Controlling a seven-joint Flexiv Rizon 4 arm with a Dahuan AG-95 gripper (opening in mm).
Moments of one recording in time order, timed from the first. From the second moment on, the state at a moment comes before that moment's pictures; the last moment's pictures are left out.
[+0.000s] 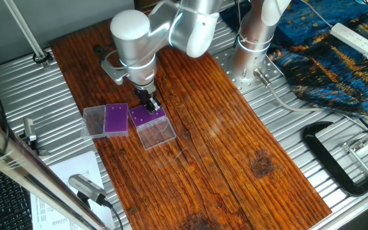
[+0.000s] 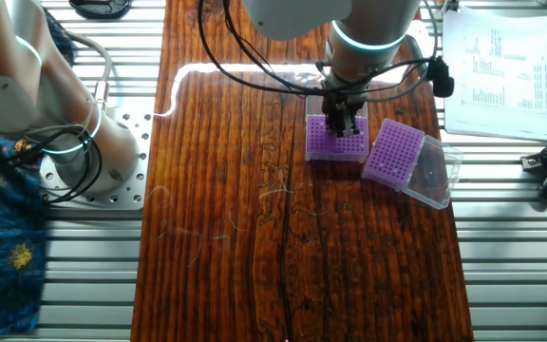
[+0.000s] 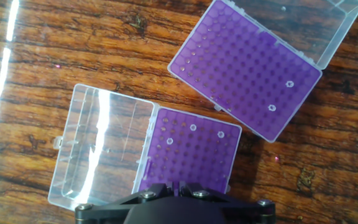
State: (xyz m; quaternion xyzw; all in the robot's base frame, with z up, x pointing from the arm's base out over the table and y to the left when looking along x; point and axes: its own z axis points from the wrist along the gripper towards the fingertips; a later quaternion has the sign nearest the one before) arm 0.471 0.040 0.059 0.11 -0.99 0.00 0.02
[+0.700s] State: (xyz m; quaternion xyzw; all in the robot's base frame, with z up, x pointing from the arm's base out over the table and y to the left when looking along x) arm 0.470 0.040 0.079 0.11 -0.99 0.00 0.02
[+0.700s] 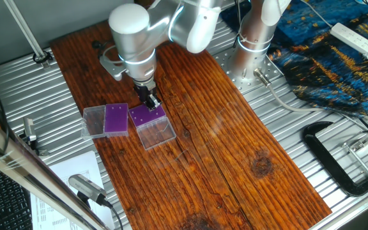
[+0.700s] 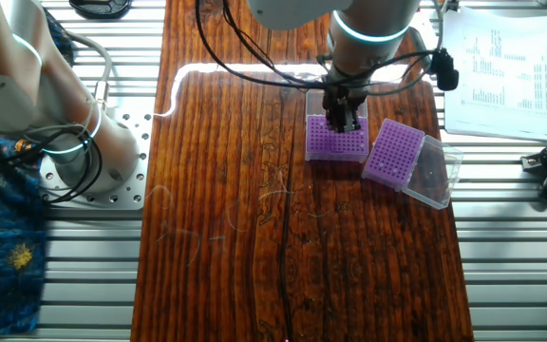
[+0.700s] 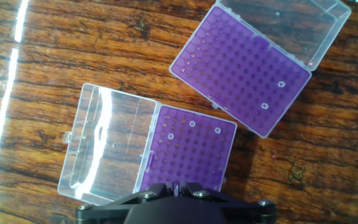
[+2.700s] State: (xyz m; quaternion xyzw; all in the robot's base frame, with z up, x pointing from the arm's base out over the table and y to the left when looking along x) arm 0.582 -0.016 0.098 0.15 -0.99 -0.02 0.00
